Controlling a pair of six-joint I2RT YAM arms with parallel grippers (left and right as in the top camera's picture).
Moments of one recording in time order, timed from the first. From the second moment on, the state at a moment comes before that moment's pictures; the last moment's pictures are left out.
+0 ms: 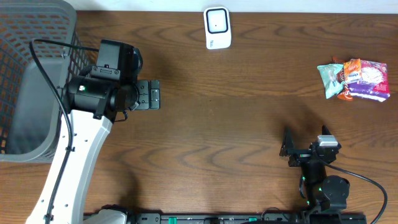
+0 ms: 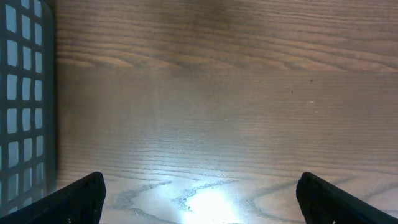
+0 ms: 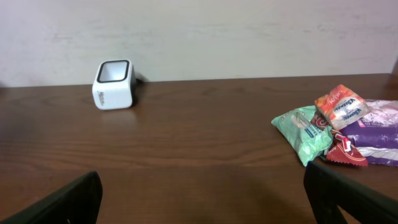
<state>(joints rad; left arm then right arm) -0.20 1.39 1.44 -1.17 -0.01 -0.20 0.01 0.01 0.01 -0.07 -0.04 0.04</state>
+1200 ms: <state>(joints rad) -0.20 1.39 1.44 -1.17 -0.01 -0.20 0.01 0.01 0.01 -0.07 -0.05 0.04</state>
